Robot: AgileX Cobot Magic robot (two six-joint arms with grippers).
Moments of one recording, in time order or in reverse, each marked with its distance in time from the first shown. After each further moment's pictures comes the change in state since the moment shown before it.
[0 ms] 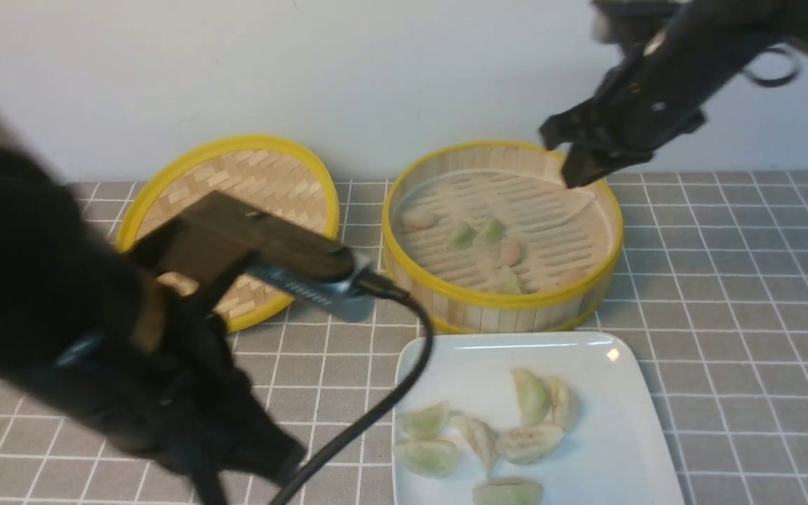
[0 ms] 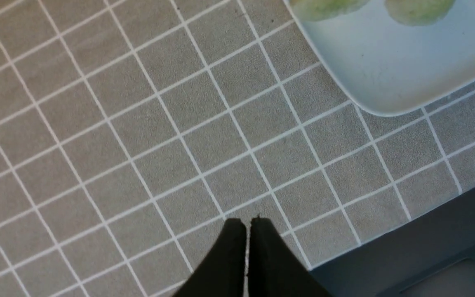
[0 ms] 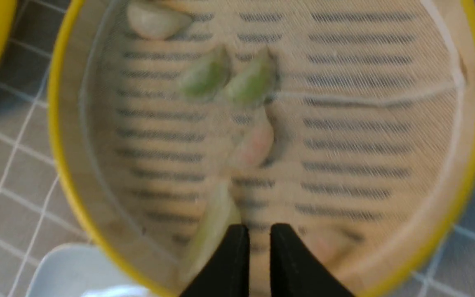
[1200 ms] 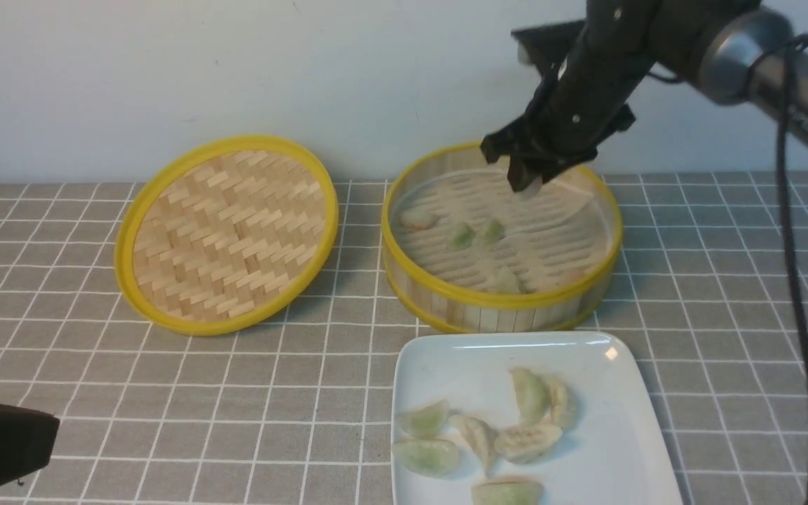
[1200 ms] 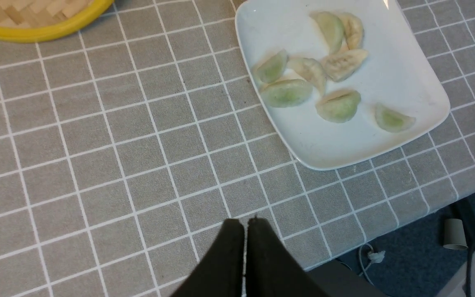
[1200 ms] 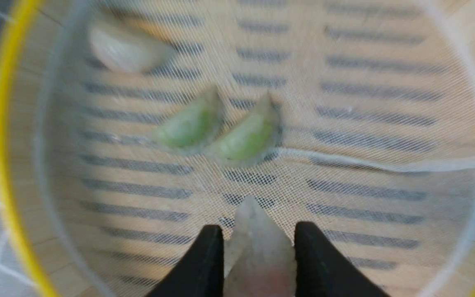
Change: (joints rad) right arm 0.069 0.146 -0.250 -0.130 0.075 0.070; left arm 0.000 -0.451 0.033 0.019 0.026 -0.152
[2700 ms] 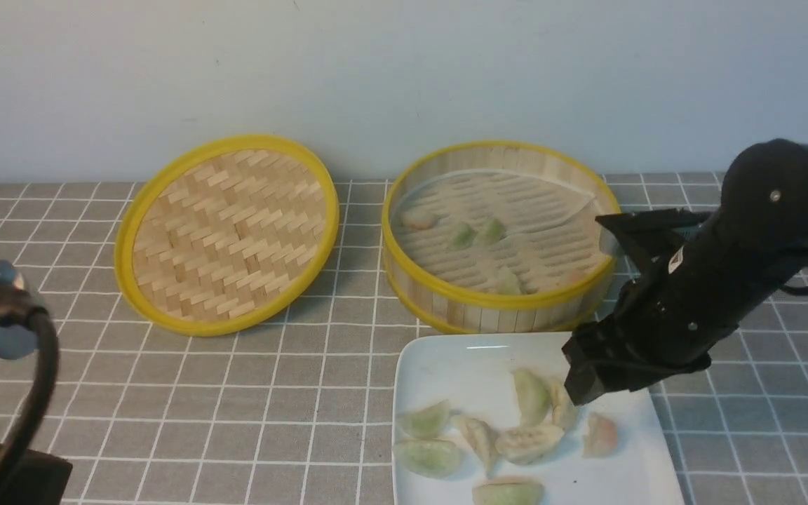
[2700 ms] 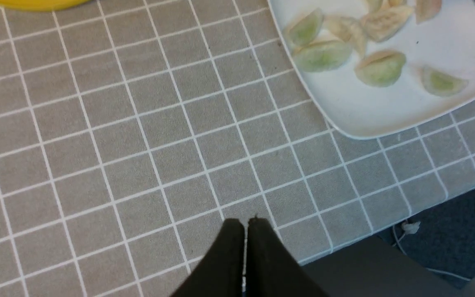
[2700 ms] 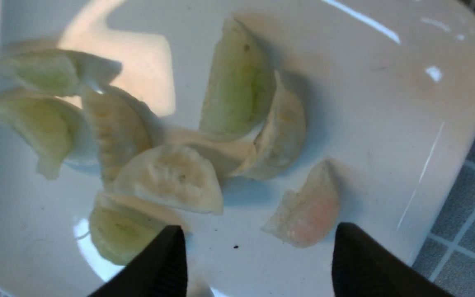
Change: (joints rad) right arm 0.000 -0.582 1.068 0.211 -0.279 -0.114; left arm 0.000 0.000 0.116 0.008 0.000 0.026
